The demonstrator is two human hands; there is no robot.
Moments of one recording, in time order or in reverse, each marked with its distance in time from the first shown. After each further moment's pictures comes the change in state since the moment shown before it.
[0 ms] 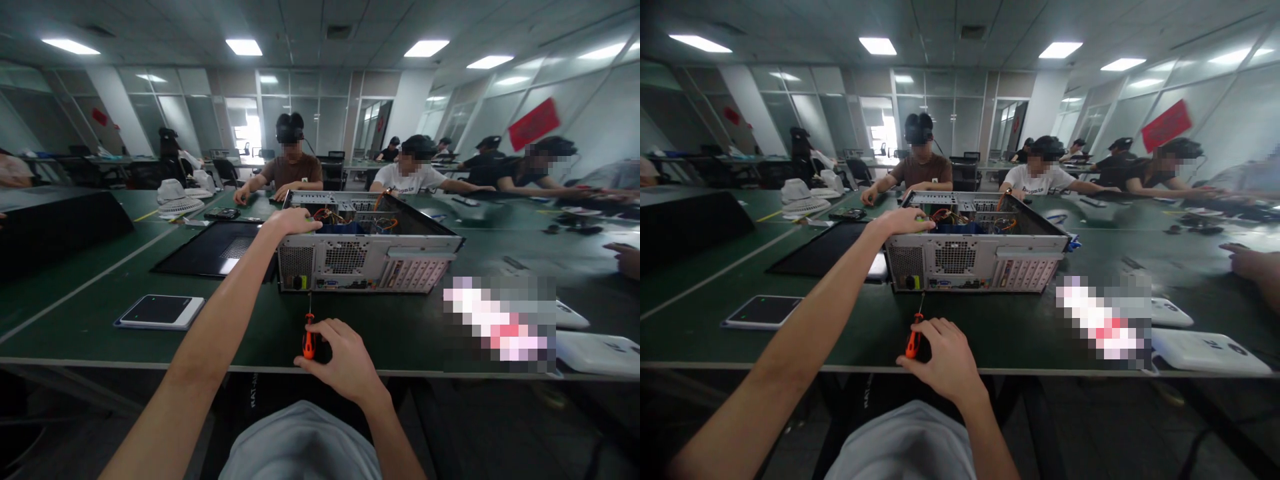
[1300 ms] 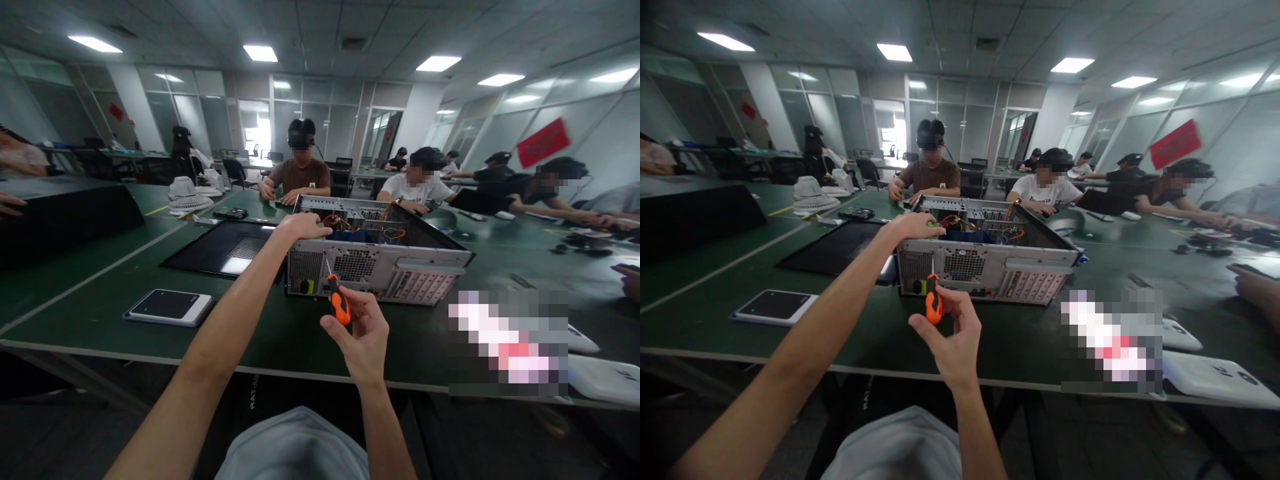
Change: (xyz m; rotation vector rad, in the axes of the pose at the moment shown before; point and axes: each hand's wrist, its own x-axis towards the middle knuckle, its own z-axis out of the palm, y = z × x) left_hand -0.003 0.001 0.002 -0.055 0.072 0.007; right_hand 0.038 -0.027 -0.015 0.787 0.588 0.030
